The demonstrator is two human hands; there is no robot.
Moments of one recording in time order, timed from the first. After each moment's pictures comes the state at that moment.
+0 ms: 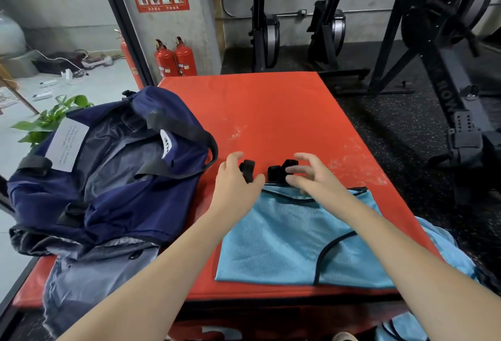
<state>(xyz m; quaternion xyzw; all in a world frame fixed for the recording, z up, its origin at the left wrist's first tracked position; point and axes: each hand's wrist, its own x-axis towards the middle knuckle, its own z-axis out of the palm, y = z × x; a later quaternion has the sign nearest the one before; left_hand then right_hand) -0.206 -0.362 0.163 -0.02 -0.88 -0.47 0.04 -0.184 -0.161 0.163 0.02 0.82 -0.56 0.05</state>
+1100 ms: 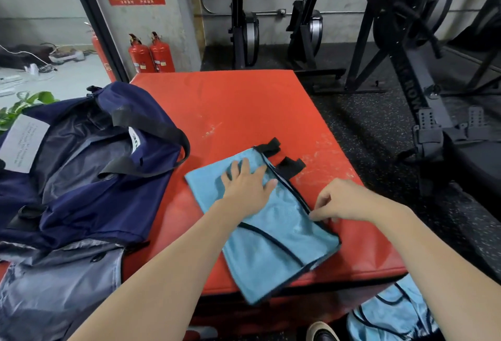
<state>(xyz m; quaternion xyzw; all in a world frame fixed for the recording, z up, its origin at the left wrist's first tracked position) -0.224 -0.288 0.123 -0.17 -0.98 -0.12 -0.06 -0.144 -0.074 0.177 0.02 0.95 -0.22 0.20</state>
